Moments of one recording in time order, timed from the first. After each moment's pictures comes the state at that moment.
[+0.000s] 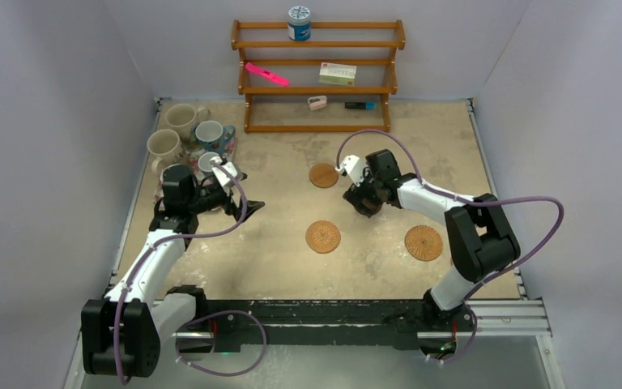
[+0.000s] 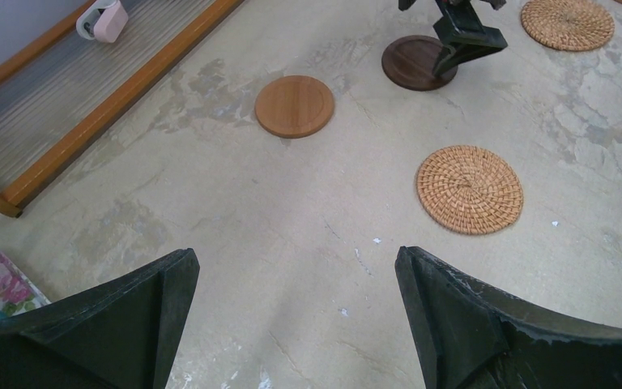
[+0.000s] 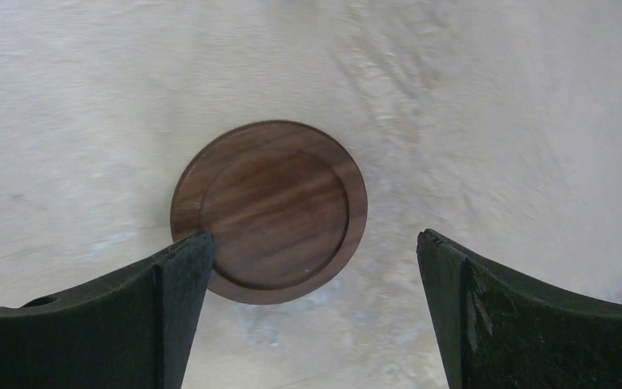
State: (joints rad) left arm -0.05 1.02 0.56 0.11 0.90 0.36; right arm 0.41 1.66 0.94 -0.25 0.00 -0.56
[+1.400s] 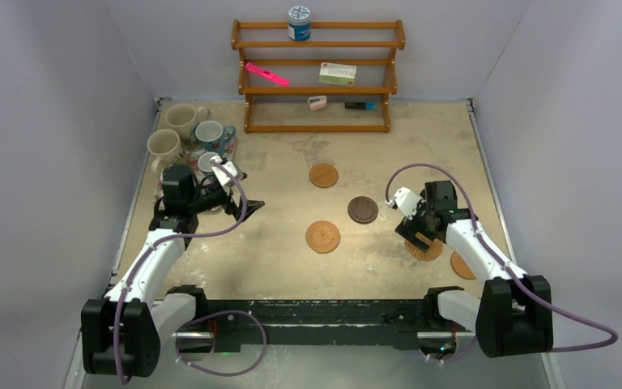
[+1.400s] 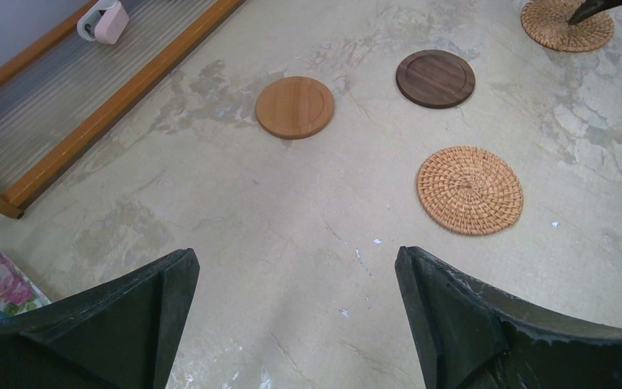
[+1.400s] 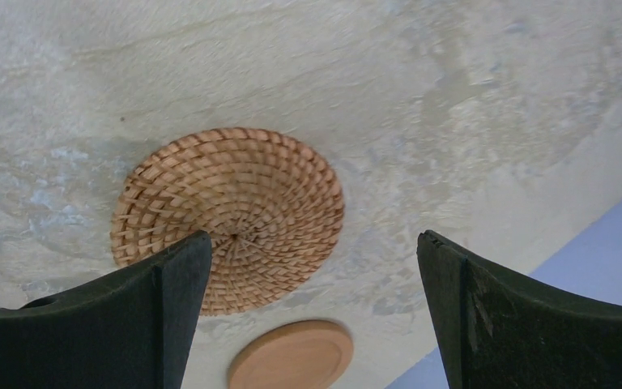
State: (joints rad) left arm -0.05 1.02 0.57 0.10 0.90 0.36; right arm 0.08 1.14 0.61 -0.55 0.00 -0.86
